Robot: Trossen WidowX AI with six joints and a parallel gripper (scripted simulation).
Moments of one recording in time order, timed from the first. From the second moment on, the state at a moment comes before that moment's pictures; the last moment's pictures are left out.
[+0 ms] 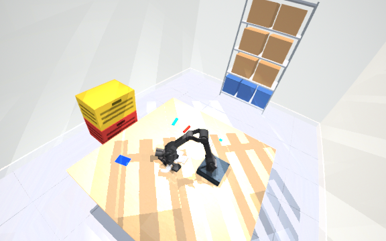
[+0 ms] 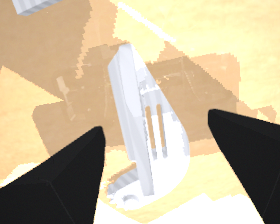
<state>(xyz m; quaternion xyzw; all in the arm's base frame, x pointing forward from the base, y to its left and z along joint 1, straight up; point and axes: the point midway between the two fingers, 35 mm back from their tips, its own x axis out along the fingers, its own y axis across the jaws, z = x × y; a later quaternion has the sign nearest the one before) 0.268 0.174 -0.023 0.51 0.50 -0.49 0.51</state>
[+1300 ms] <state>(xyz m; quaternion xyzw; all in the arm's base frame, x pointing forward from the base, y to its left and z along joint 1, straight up) 0.268 0.174 0.026 0.51 0.50 -0.49 0.50</state>
